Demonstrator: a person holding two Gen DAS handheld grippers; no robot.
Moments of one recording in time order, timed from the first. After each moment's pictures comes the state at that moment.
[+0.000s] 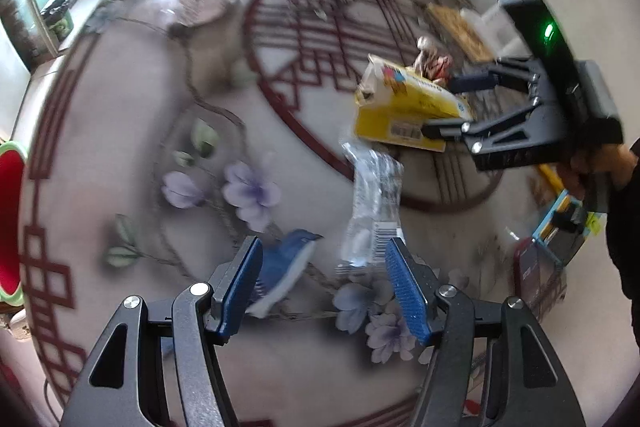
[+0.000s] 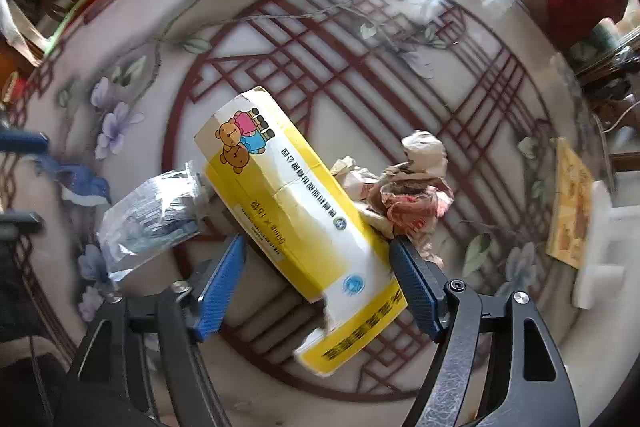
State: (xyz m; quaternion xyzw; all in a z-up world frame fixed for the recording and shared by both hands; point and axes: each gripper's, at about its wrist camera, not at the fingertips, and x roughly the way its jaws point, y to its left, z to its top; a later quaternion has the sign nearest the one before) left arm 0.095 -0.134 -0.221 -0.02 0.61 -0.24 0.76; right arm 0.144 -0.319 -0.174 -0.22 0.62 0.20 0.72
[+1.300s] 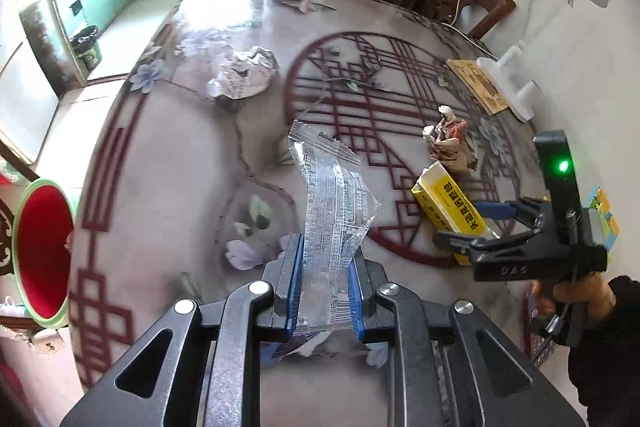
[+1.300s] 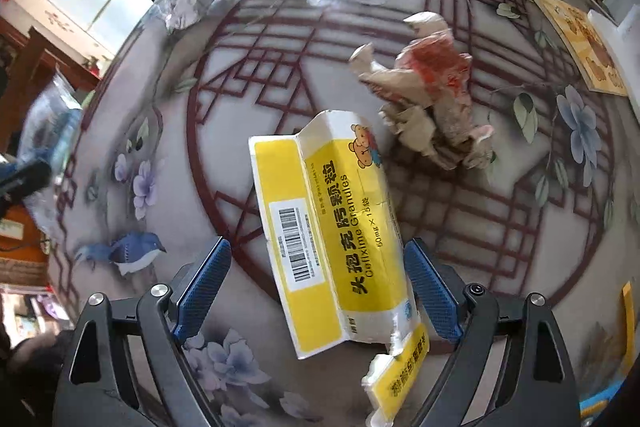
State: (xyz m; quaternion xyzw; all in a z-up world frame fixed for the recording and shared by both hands) left arm 0.119 -0.100 -0.172 -0.01 0.54 -0.20 0.82; right arm 0.099 -0.341 -0.192 0.02 0.63 0.11 0.77
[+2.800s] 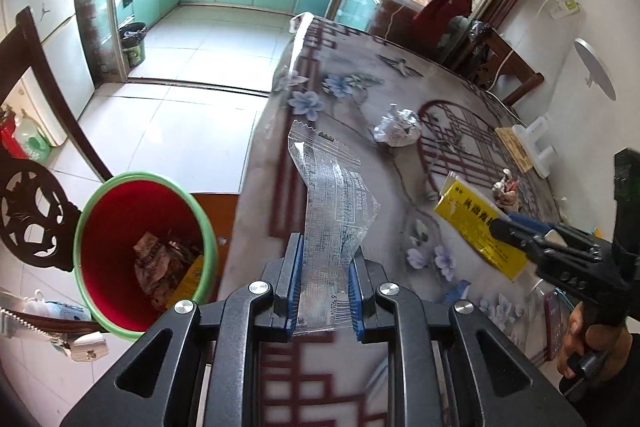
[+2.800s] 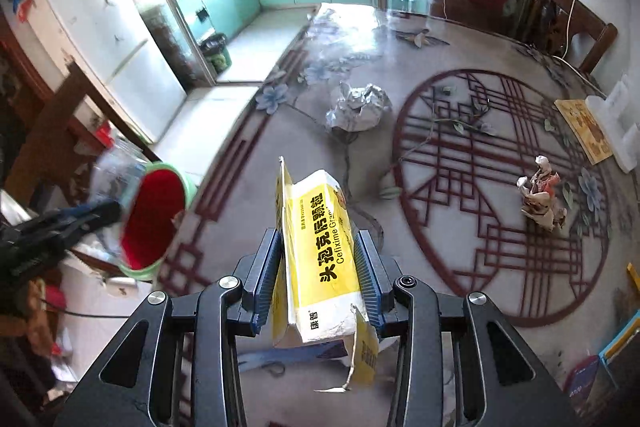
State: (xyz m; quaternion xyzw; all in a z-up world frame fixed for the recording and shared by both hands) left arm 0.130 0.135 -0.149 -0.08 0.50 -0.16 0.85; right arm 0.095 -0.133 -0.099 0.02 0.52 0.06 0.85
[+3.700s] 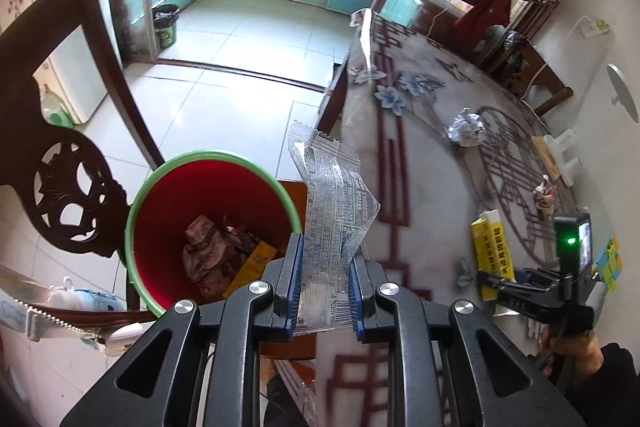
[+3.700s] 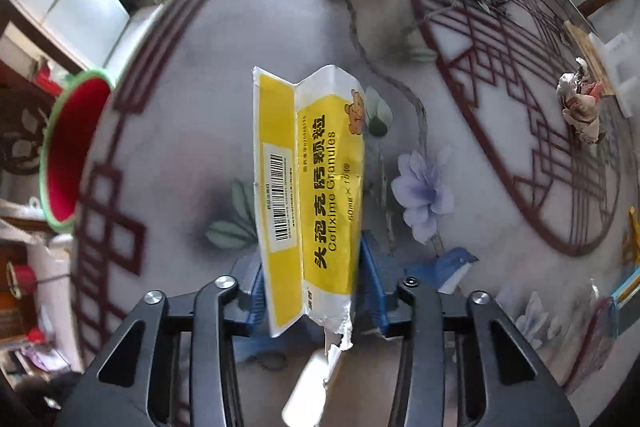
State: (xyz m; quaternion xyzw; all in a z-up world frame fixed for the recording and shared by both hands) left arm 0.135 0.240 -0.180 -0.09 0.52 -0.12 0.84; right arm 0.096 -0.092 -0.215 0.00 0.64 -0.01 0.77
